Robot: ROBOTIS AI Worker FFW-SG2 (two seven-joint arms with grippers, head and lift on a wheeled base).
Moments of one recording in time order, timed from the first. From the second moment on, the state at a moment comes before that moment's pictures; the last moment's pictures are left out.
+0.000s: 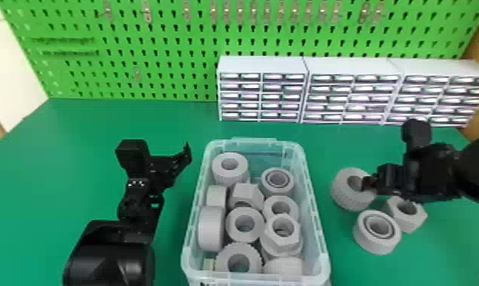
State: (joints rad) left arm -0.13 0.04 -0.06 -1.37 0.09 -0.10 0.03; right arm -0.50 -0.29 -0.08 -1.32 -0.72 1.30 -0.29
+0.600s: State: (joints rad) left arm -0.13 0.04 -0.07 -1.37 0.09 -0.10 0.03; right arm -0.47 -0.28 -0.11 -1.28 -0.67 1.24 -0.28
